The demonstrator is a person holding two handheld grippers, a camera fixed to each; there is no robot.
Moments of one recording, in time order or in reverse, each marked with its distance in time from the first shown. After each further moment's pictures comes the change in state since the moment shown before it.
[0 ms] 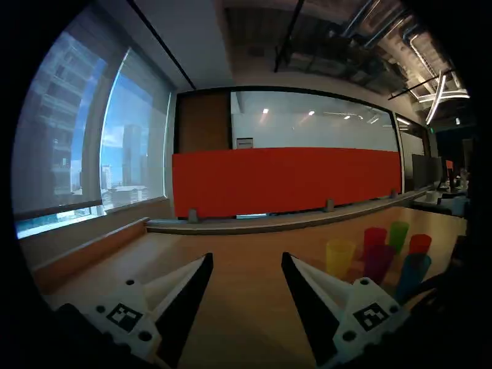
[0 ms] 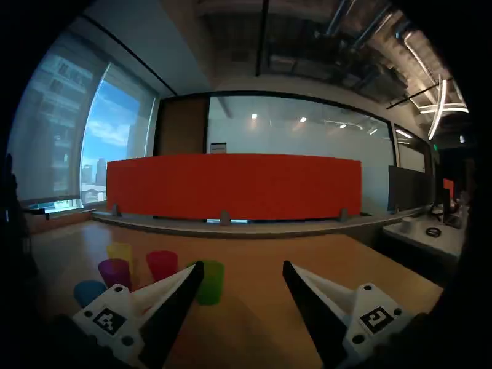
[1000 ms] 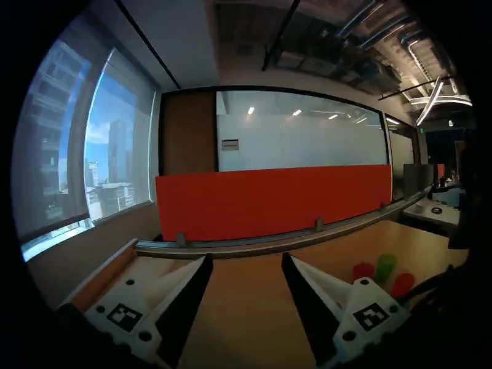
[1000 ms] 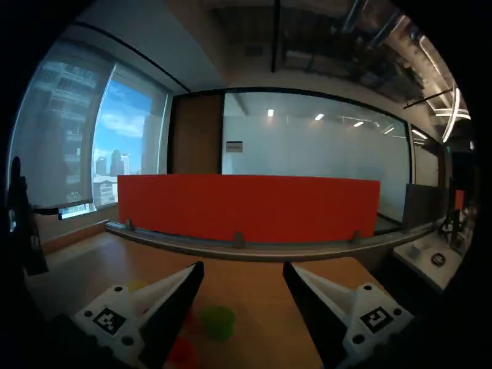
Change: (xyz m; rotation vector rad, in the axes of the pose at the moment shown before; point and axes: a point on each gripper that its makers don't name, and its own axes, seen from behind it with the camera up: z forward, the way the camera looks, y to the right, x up) left arm 0.120 0.005 0.035 -0.098 -0.026 0.000; right arm 0.121 -0.015 0.033 0.090 -0.047 -0.013
